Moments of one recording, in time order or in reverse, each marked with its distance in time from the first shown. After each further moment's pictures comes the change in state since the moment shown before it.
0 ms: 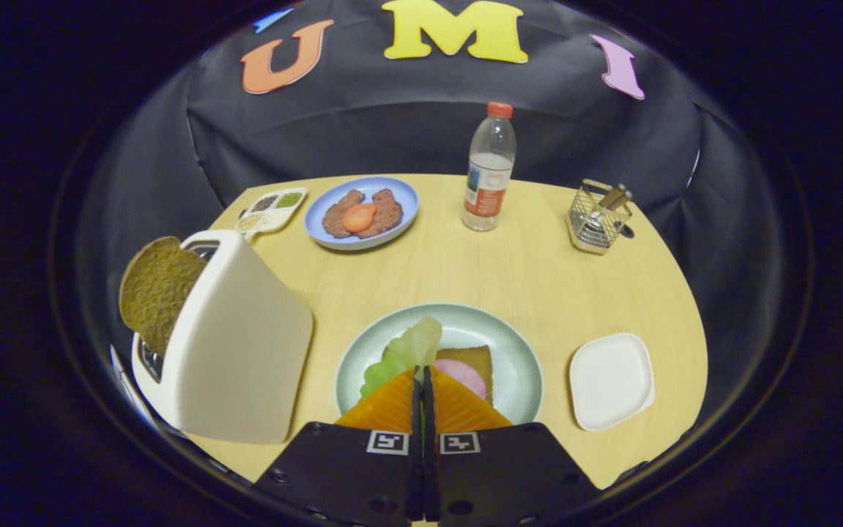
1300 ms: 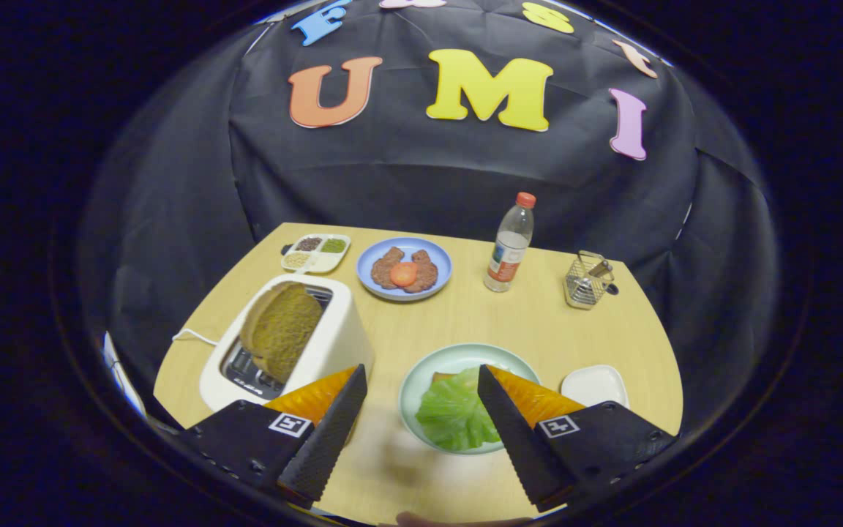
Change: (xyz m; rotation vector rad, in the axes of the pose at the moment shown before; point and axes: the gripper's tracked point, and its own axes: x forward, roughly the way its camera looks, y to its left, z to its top) arm -0.113 0.086 0.027 -0.084 -0.238 0.018
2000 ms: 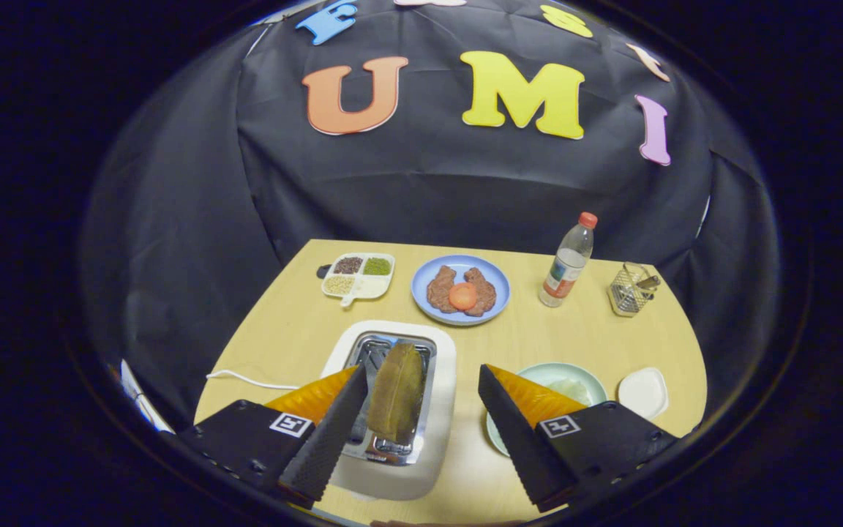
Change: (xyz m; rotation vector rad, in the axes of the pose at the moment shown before) arm 0.028 0.094 0.042 0.049 0.015 -0.007
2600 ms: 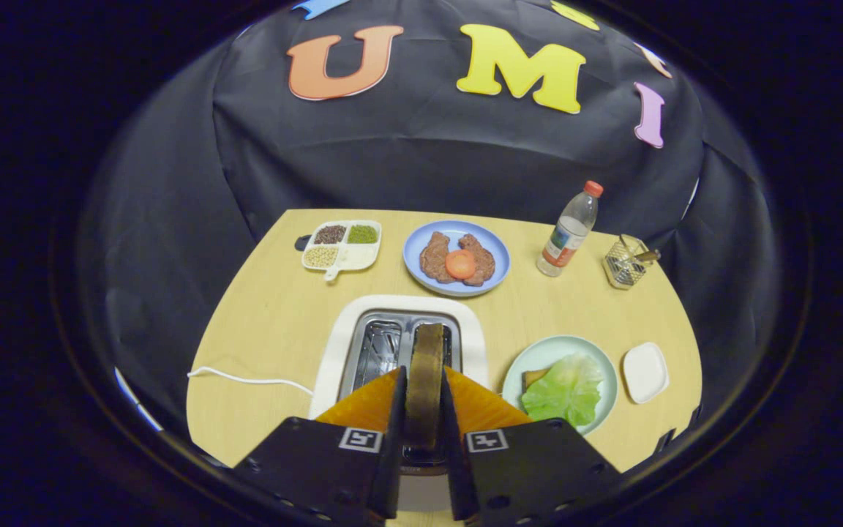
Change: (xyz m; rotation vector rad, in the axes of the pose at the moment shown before) arm 0.023 0.021 -0.027 0.006 0.131 -0.097
